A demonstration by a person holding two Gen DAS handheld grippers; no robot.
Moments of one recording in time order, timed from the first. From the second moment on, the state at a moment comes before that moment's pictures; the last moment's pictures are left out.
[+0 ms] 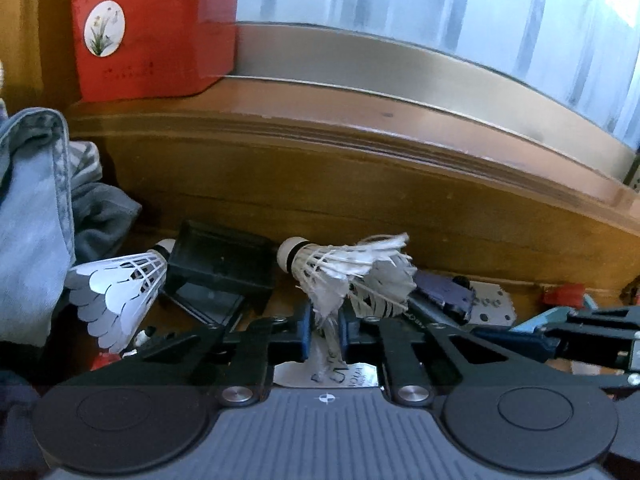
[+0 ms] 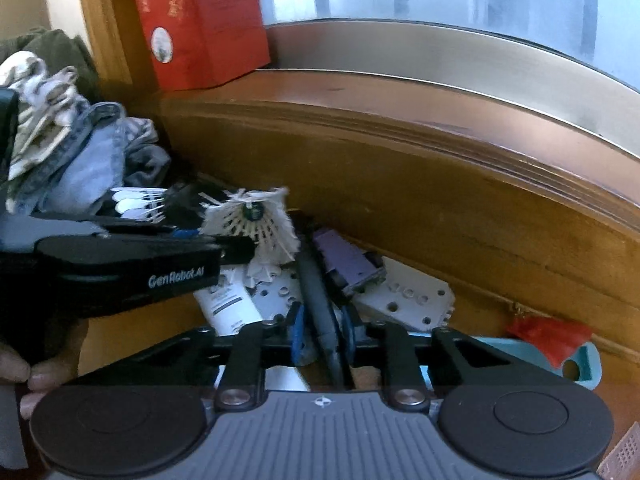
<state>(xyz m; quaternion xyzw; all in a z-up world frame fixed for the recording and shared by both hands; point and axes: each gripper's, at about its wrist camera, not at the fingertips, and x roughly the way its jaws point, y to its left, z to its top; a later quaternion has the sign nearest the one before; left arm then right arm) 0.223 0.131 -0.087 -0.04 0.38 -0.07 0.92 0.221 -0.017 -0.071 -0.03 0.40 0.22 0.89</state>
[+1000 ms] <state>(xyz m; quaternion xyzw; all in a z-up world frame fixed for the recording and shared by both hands) 0.212 0.114 -0.076 -0.03 0.36 -0.09 0.93 0.209 -0.022 -0.063 -0.01 0.40 0.22 0.89</state>
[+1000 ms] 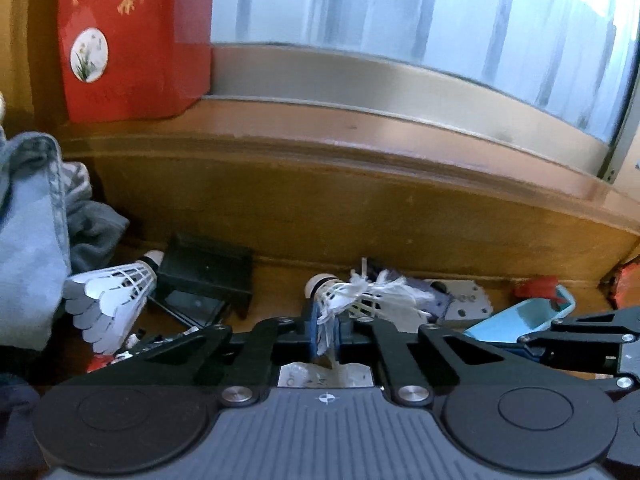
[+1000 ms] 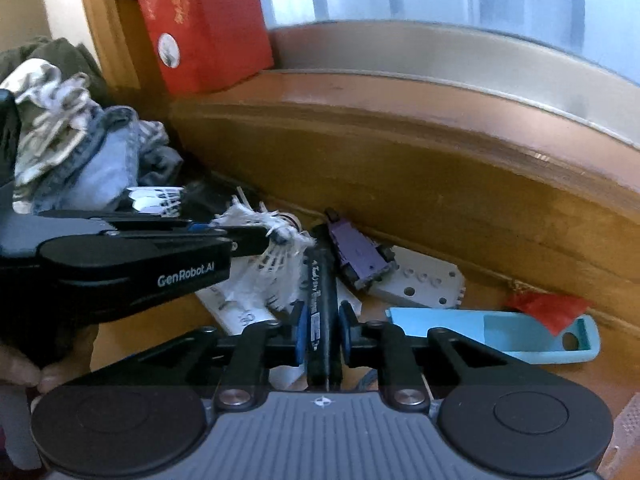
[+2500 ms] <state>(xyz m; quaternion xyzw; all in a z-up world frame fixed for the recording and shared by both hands) 0.228 0.101 -0.103 0.01 0.36 -0.18 0.92 0.099 -0.087 -0.047 0.07 0.40 0.11 0.90</state>
